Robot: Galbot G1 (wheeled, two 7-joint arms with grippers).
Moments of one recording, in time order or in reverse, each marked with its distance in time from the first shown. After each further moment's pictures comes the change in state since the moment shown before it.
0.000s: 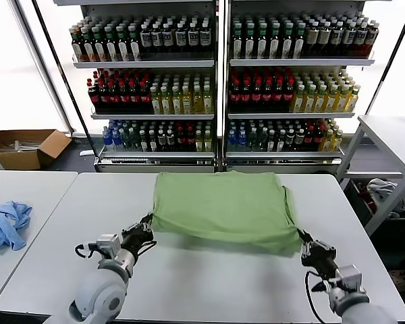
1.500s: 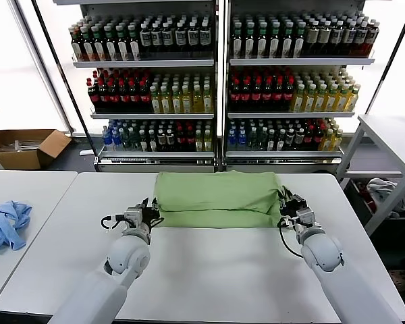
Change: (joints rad) left arm -0.215 -0.108 0.082 0.282 0.143 0.006 -0.039; right arm 0.484 0.140 -0.257 -0.434 -0.106 -0.008 0.004
